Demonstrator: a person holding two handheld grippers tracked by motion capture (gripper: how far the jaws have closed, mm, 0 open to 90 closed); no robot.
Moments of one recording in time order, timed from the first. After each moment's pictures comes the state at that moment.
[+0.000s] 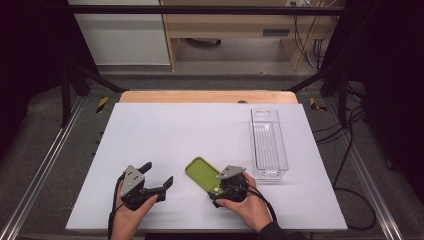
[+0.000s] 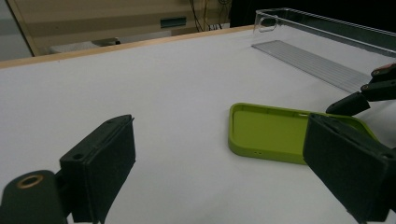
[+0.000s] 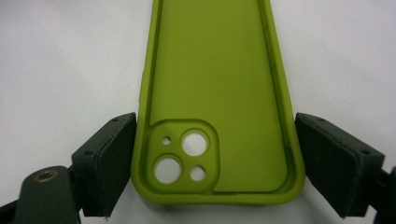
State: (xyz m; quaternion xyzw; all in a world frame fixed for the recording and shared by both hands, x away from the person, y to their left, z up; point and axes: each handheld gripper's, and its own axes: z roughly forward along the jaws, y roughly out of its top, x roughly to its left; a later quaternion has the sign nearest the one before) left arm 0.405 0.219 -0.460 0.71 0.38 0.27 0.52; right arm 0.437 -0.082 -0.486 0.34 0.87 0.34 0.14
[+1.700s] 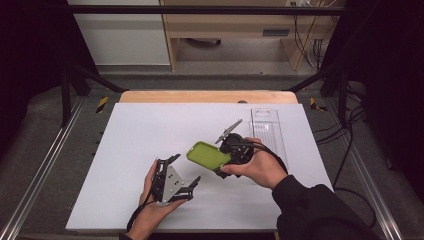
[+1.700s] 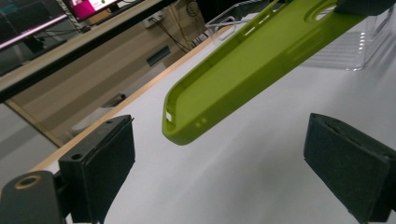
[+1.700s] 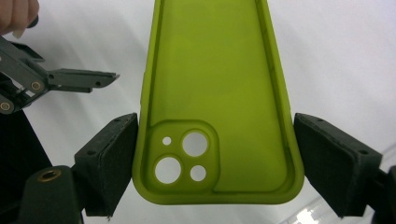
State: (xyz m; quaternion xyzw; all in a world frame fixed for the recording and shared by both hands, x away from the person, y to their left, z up) left arm 0.413 0.146 -0.452 0.77 0.20 0.39 0.46; right arm 0.483 -0.082 -0.356 0.30 0.92 0.24 0.07
